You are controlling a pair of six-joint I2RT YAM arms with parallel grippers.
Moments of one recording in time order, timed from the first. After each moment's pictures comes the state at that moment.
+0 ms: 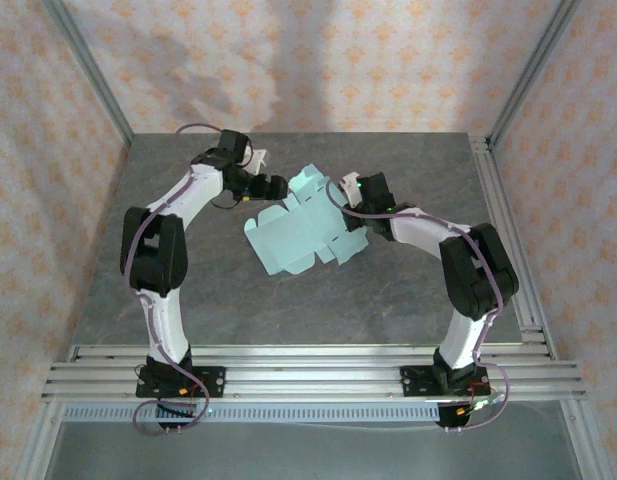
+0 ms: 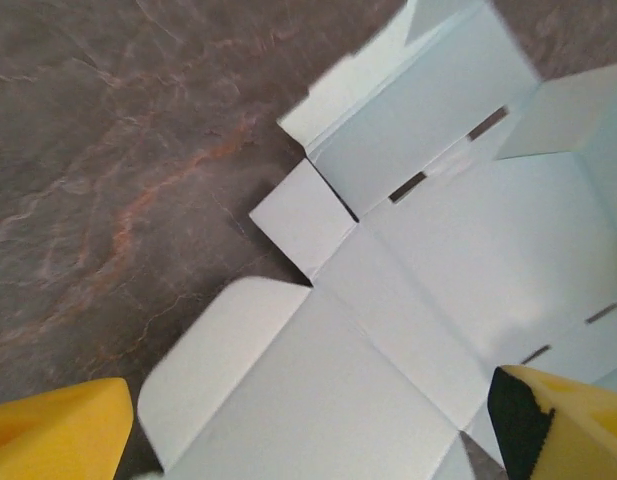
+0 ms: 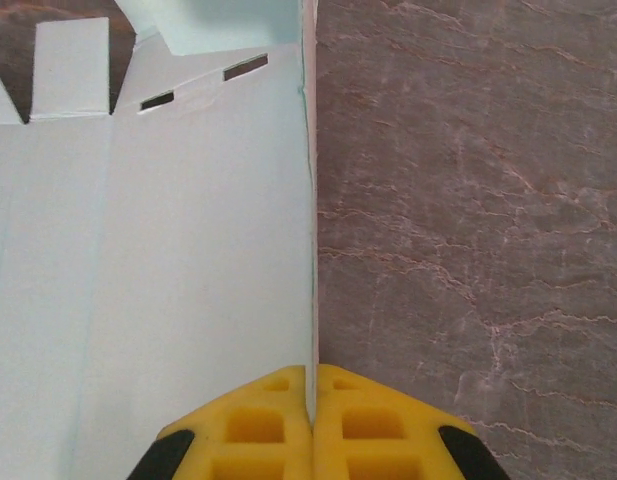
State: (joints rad) left arm -0.18 2.02 1.64 -0.69 0.41 -0.14; right arm 0.42 1.79 1.12 -0.11 -0.07 -0.13
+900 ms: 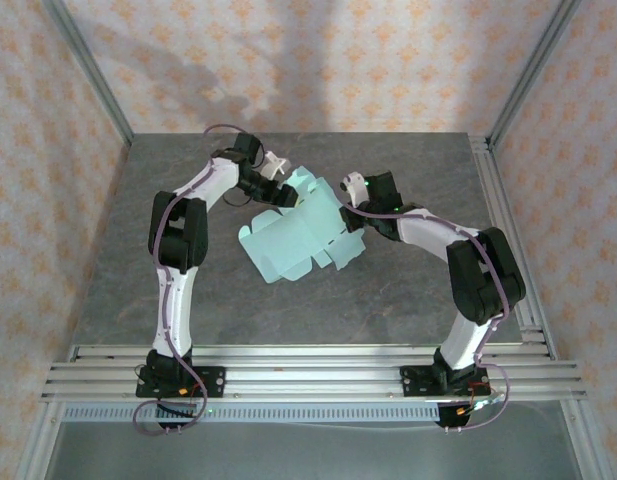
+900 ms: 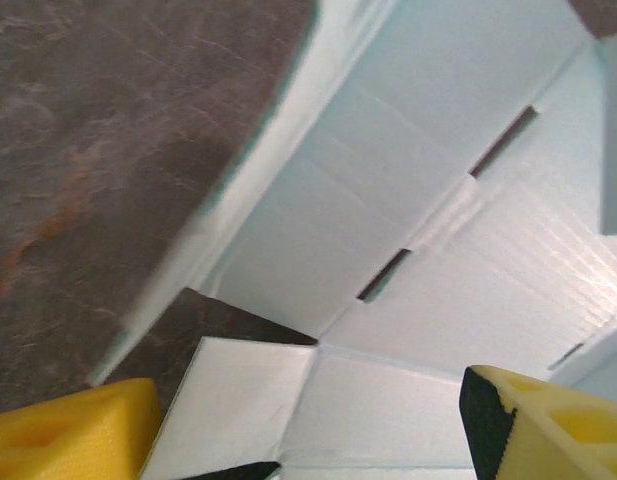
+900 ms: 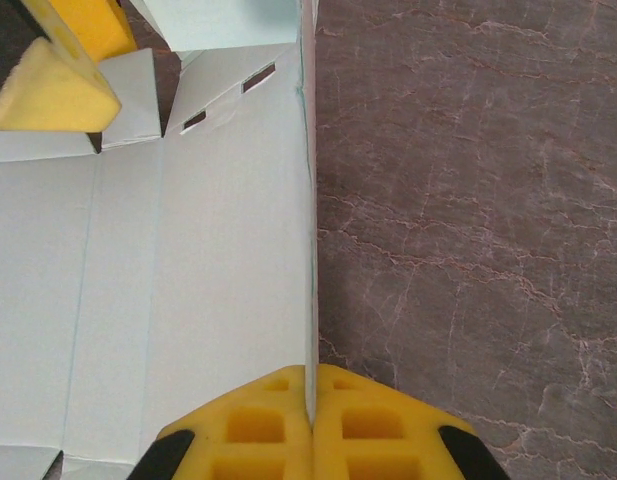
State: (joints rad) left arm -0.18 2.29 1.89 -0.81 0.66 0.14; right arm 0.40 1.75 1.09 -0.10 -0.25 -0.09
